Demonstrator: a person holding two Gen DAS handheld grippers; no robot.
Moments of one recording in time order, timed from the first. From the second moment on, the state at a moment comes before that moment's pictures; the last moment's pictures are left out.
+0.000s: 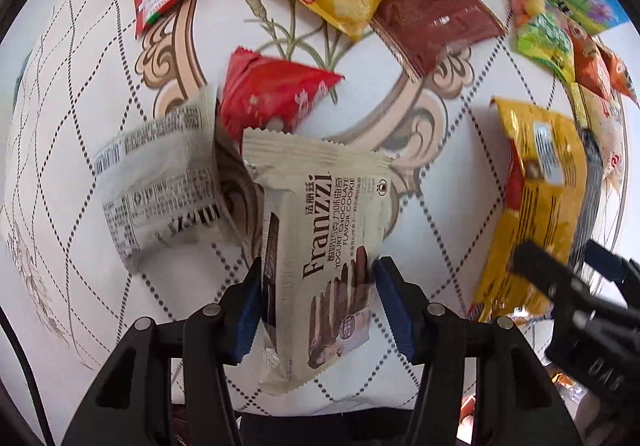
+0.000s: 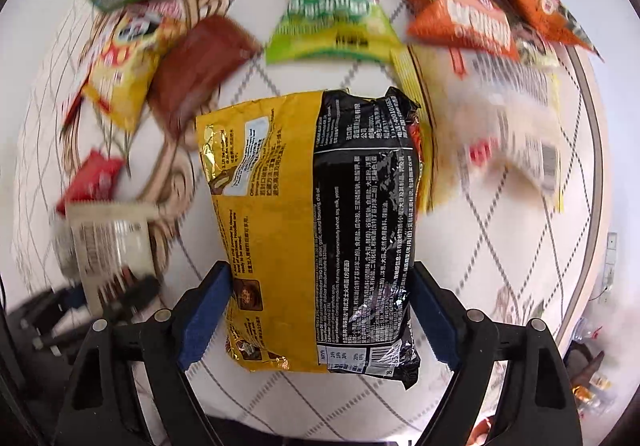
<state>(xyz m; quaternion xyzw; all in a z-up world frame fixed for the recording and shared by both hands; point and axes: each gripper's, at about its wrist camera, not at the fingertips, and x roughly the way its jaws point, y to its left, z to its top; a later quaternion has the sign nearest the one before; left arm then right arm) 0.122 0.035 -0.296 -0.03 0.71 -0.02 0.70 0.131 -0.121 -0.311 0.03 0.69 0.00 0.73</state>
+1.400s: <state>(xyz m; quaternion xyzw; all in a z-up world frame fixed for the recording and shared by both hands) 0.081 0.006 -0.176 -0.03 0.63 -0.09 0.77 0.062 -0.096 -0.226 0.13 0.61 0.04 0.78</state>
